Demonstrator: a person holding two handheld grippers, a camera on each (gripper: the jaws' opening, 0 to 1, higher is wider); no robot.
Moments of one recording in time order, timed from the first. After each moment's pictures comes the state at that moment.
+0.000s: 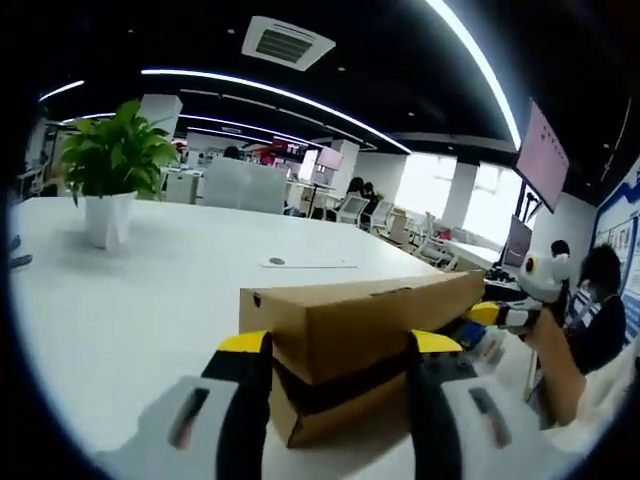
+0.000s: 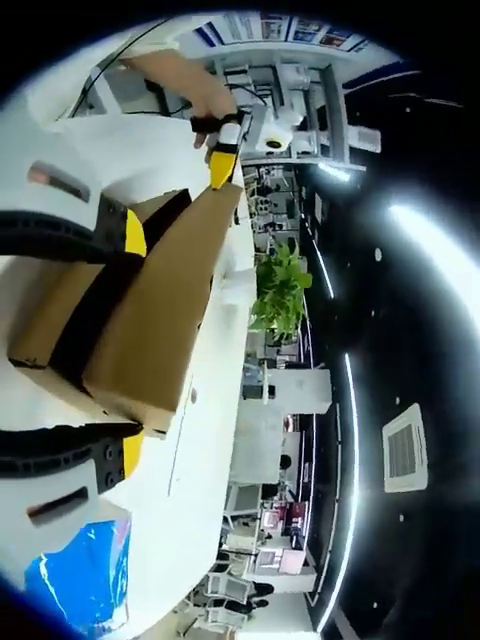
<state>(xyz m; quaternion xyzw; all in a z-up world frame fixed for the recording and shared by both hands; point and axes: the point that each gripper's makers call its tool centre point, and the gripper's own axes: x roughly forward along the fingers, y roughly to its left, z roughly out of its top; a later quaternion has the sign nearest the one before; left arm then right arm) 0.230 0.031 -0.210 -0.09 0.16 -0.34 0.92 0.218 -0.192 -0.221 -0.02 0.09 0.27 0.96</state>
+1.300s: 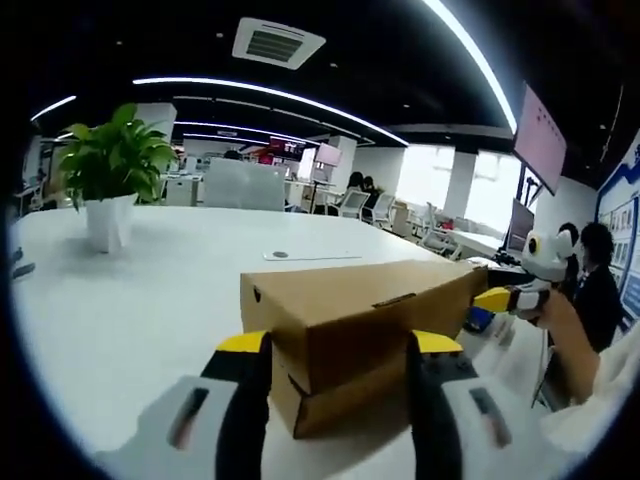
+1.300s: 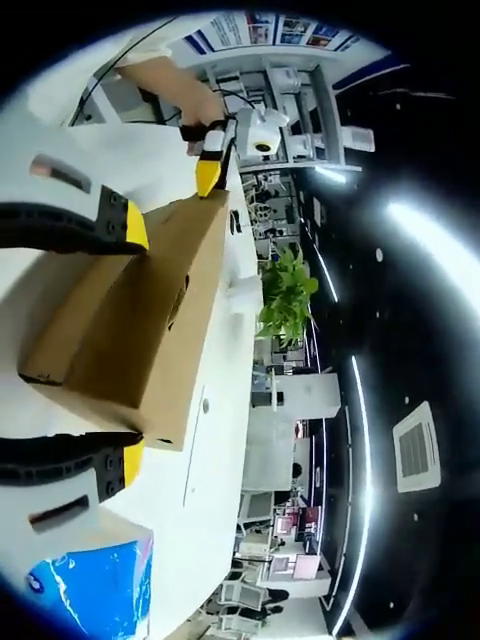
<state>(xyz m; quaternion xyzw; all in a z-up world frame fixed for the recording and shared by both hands) 0.229 0.034 -0.231 -0.06 0.16 -0.34 0.93 0.213 -0.184 -0.234 -0.02 0.11 0.28 0.95</state>
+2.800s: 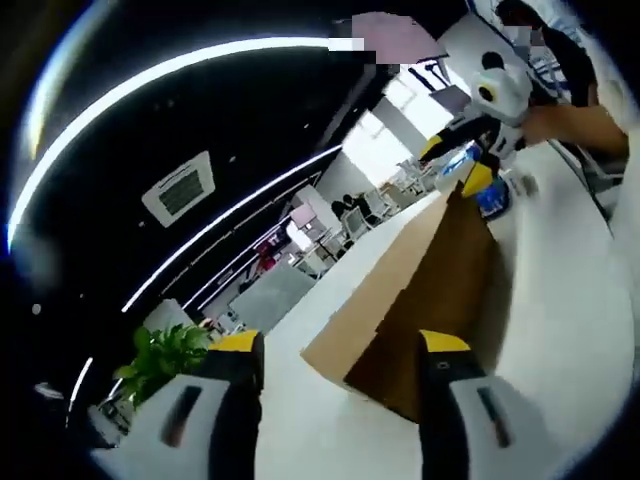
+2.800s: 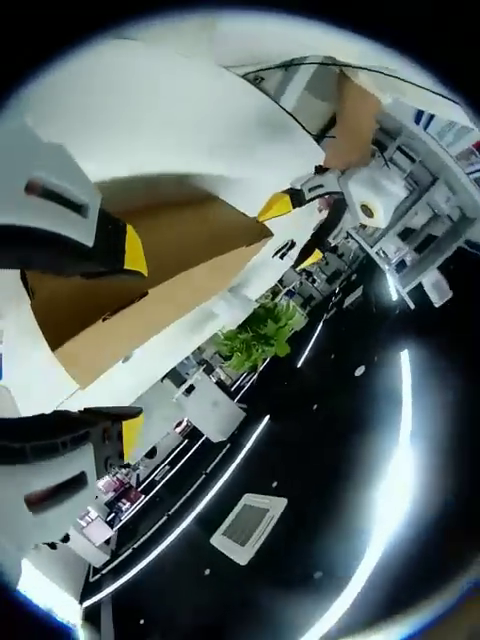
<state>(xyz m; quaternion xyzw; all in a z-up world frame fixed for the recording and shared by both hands) 0.205 0.047 -0.213 0.39 -0.07 -0.29 0.87 0.178 -0.173 -0.198 -0.42 -0.11 0.28 0.86</state>
